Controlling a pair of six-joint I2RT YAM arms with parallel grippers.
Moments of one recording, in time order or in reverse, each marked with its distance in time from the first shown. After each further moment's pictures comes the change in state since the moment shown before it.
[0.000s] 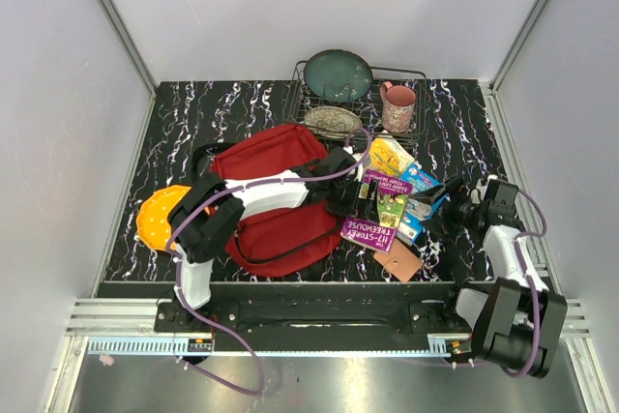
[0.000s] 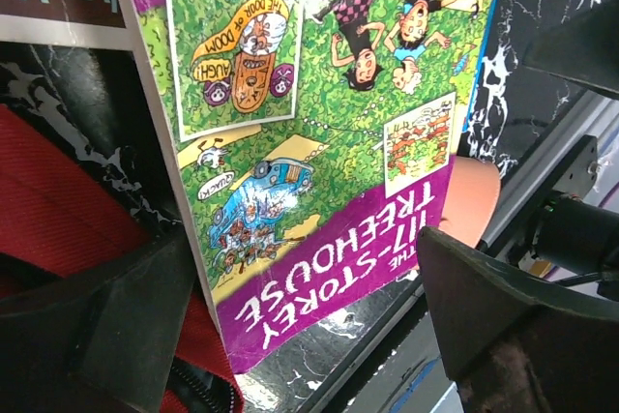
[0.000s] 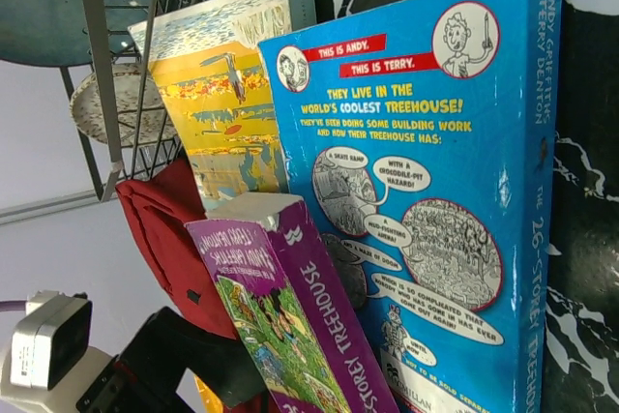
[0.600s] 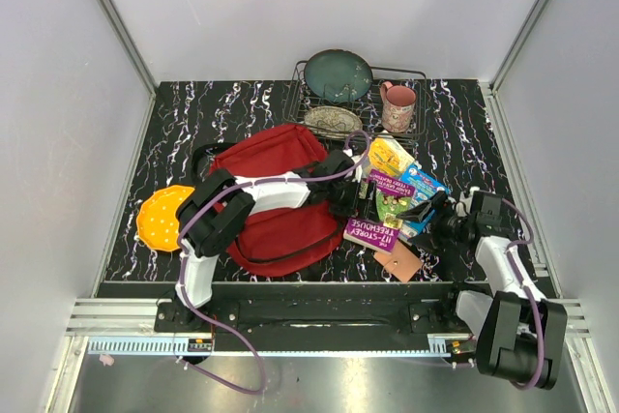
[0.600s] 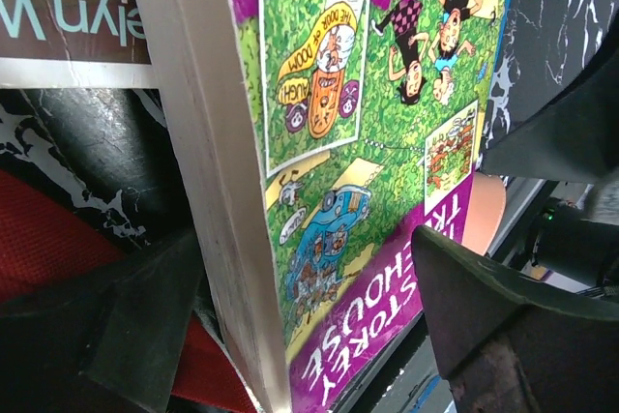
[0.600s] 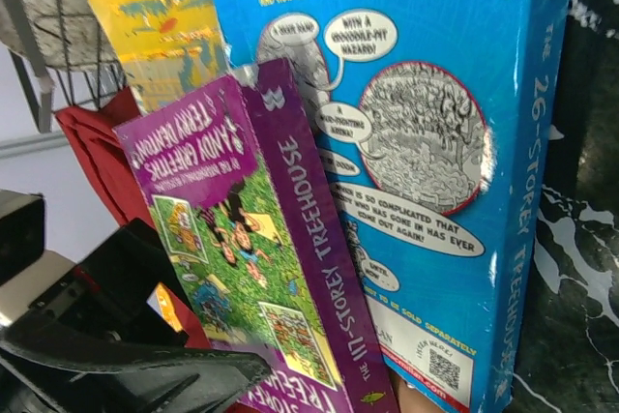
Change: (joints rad) left arm 0.014 0.066 -0.018 0.100 0.058 -0.011; right arm 0.085 -0.113 -0.107 -0.071 -0.003 -0.029
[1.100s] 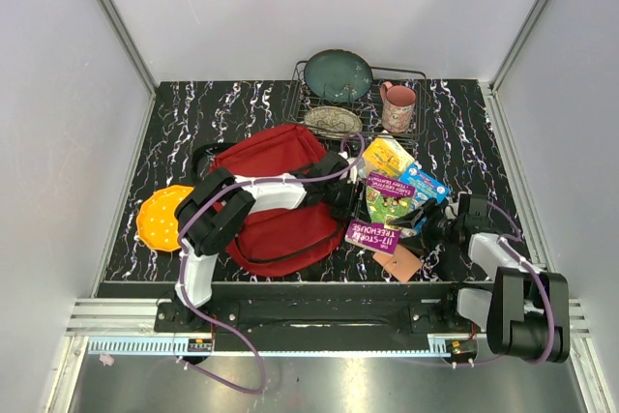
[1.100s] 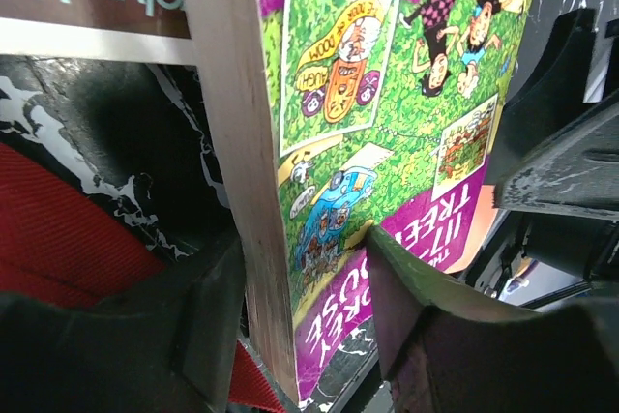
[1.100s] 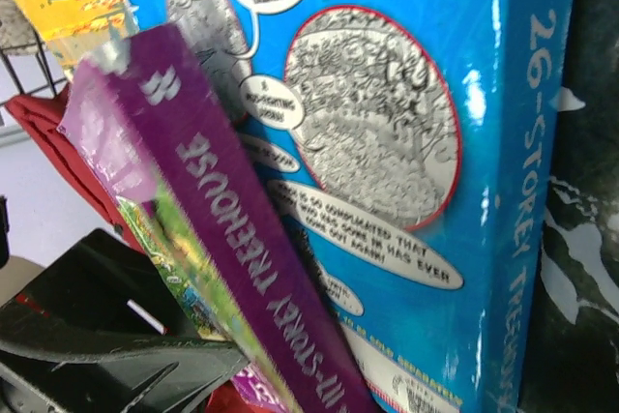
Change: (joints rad) left arm 0.014 0.000 -0.052 0.061 0.055 -0.035; right arm 0.107 0.140 -0.069 0.210 0.023 0.118
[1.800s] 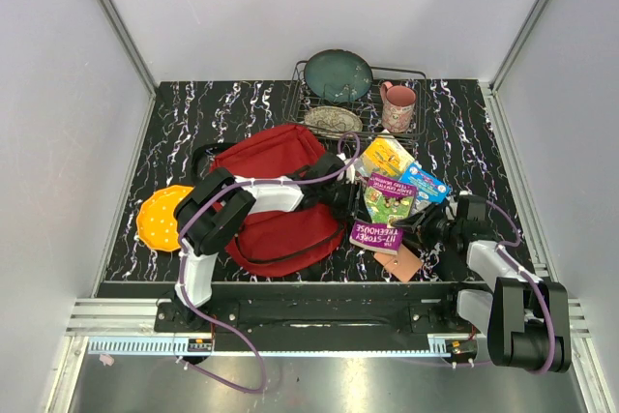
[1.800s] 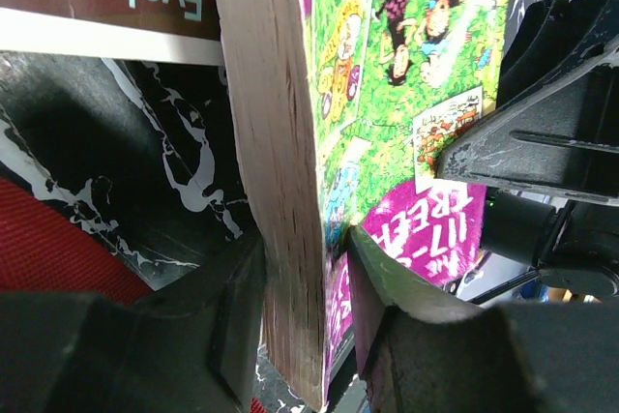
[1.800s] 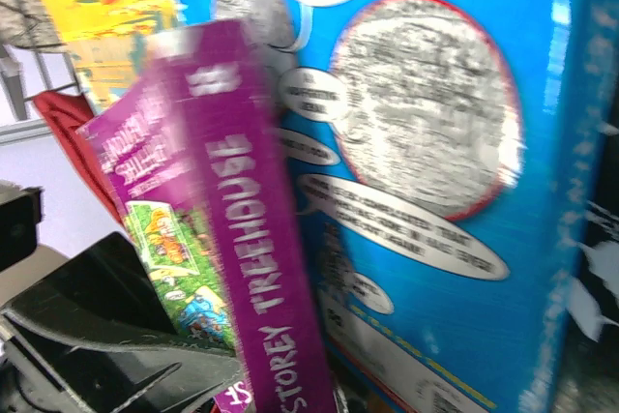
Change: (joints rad) left arm 0.016 -0.004 -0.053 0.123 0.087 -0.087; right arm 0.032 -0.040 -0.059 0.130 0.053 0.065
